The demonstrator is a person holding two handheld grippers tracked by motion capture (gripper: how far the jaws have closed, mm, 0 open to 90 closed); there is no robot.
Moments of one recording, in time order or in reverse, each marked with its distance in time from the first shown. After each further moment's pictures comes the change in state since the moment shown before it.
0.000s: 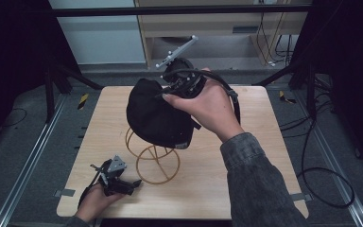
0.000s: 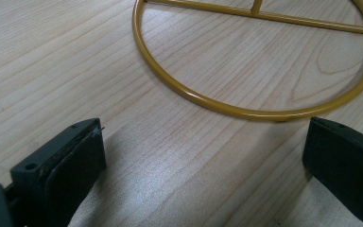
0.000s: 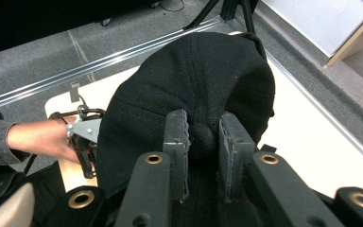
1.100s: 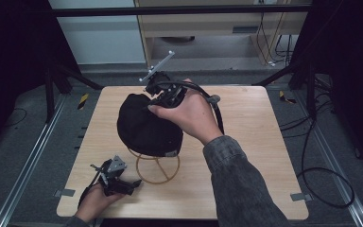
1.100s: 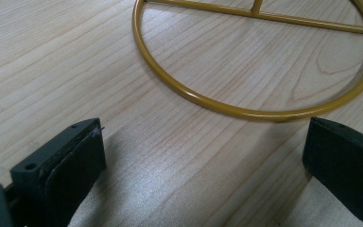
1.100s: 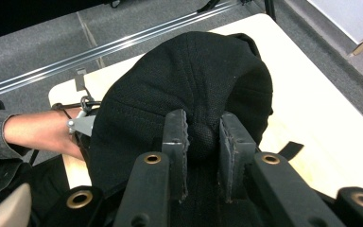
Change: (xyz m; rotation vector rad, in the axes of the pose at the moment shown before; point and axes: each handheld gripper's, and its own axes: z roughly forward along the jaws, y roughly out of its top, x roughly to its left) left arm 0.000 0.000 0.000 -0.003 0.000 -0.003; right arm 0.012 -0.001 0.049 0.069 0.050 -0.013
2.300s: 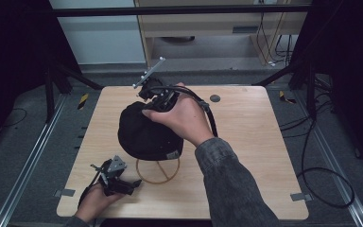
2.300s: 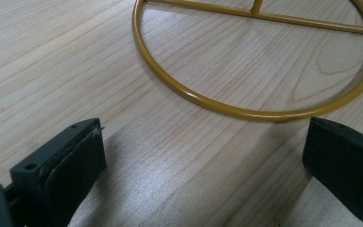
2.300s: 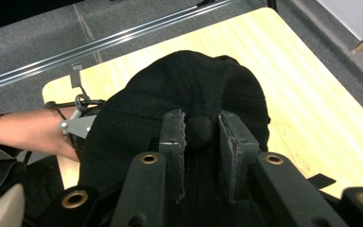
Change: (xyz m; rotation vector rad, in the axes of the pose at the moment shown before) left arm 0.000 0.000 0.000 -0.001 0.000 0.000; right arm 0.005 0.001 0.020 0.022 -0.006 -0.008
